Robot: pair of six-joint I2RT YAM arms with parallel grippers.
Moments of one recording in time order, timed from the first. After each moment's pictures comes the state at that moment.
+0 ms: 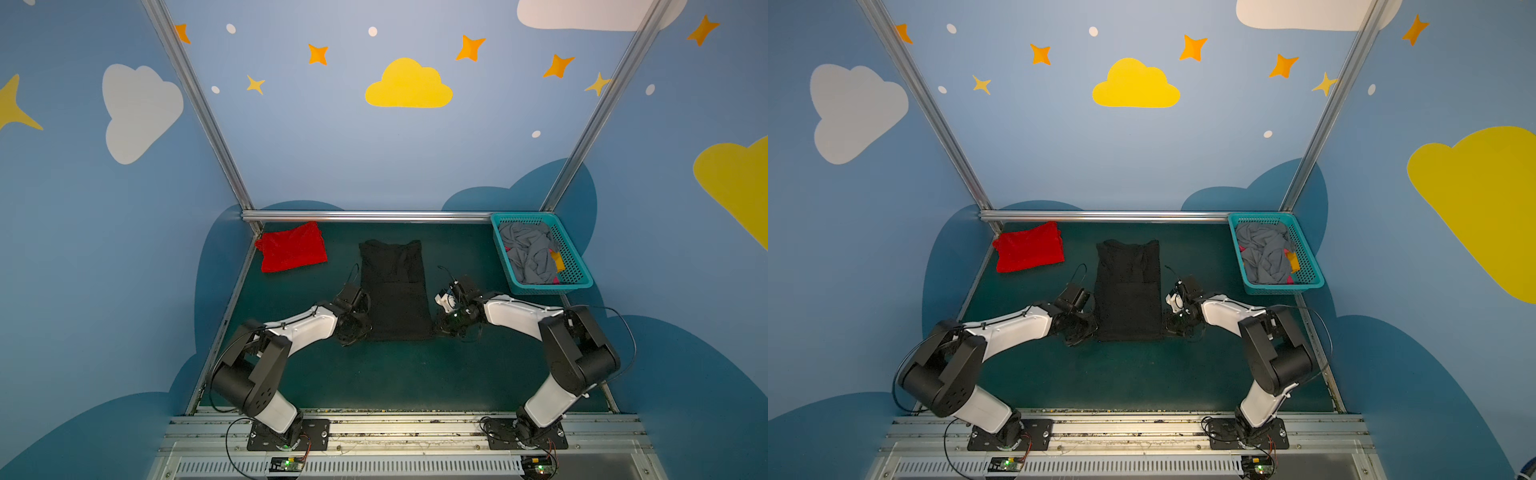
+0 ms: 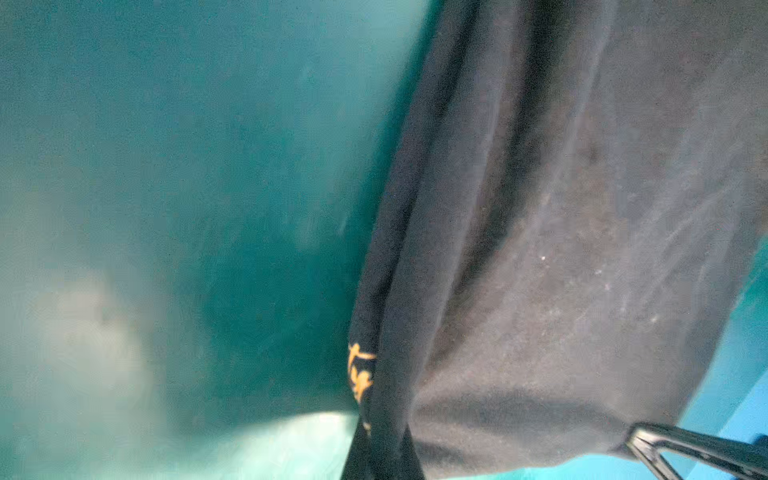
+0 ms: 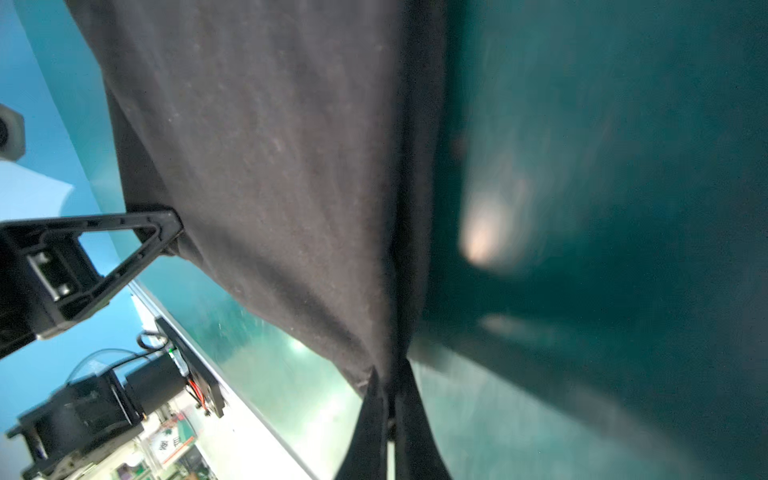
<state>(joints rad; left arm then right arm) -0.51 1.53 0.76 -0.42 0.17 -0.98 0.51 1.64 0.86 -0.44 -0.51 0.52</state>
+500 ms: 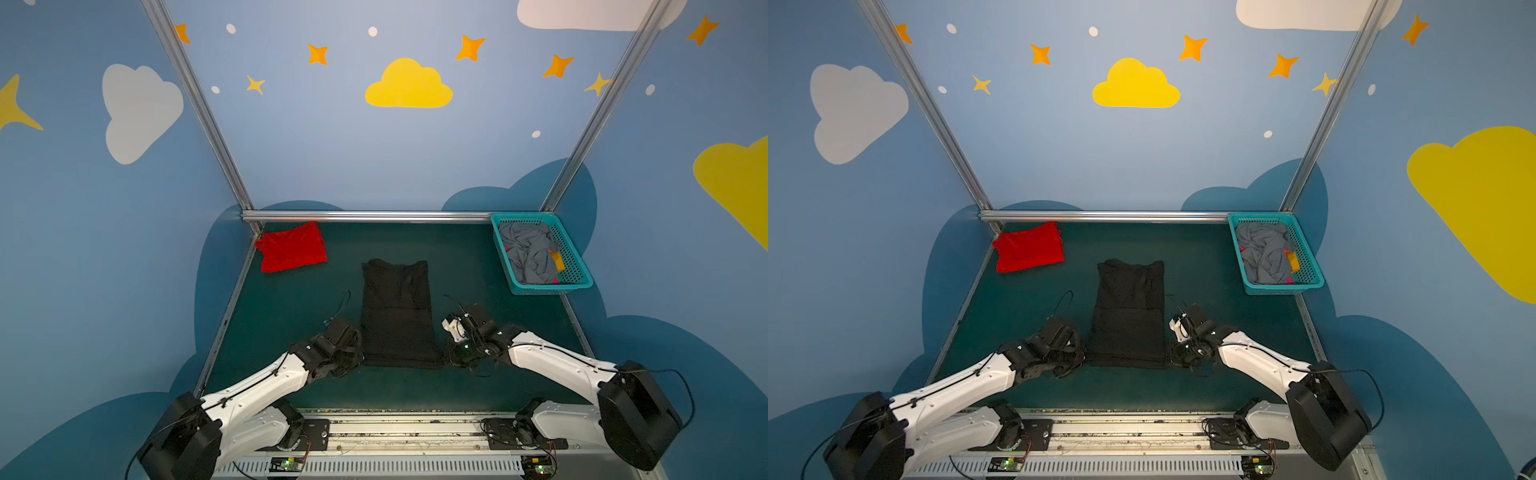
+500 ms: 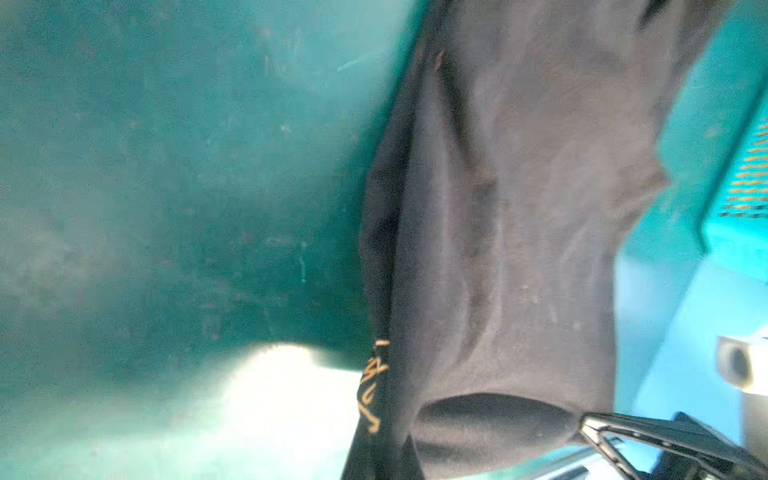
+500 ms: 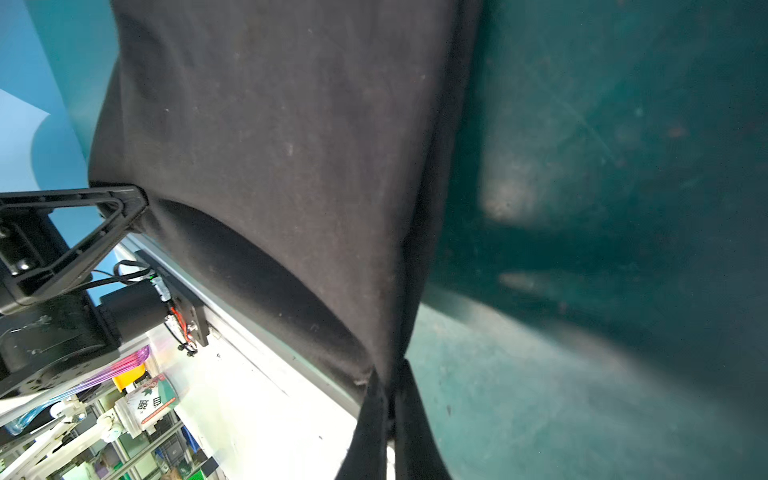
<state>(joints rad) -0.67 1.04 0.49 -0.44 0.11 -1.18 0.67 1.24 0.61 -0.50 -0.42 0.66</state>
